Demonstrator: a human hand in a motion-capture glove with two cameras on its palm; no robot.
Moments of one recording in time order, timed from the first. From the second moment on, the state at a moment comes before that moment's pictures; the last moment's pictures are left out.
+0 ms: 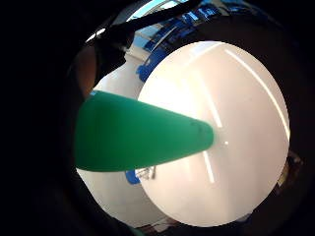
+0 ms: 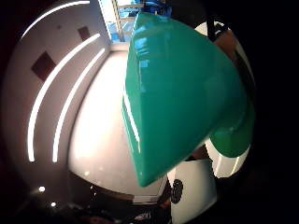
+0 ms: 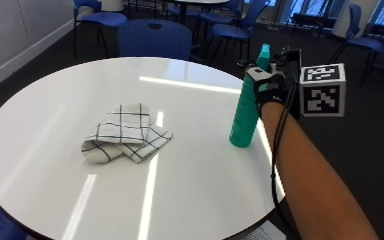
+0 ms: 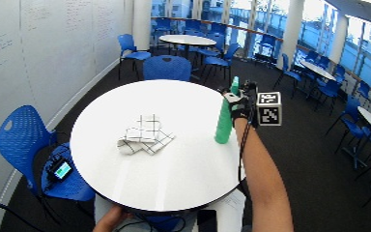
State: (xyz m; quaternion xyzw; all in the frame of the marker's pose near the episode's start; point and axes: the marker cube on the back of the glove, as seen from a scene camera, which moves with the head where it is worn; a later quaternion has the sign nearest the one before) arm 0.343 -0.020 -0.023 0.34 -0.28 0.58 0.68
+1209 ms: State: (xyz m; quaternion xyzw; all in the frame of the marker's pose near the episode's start) arm 0.366 -0.054 -0.048 0.42 -0.32 0.52 0.68
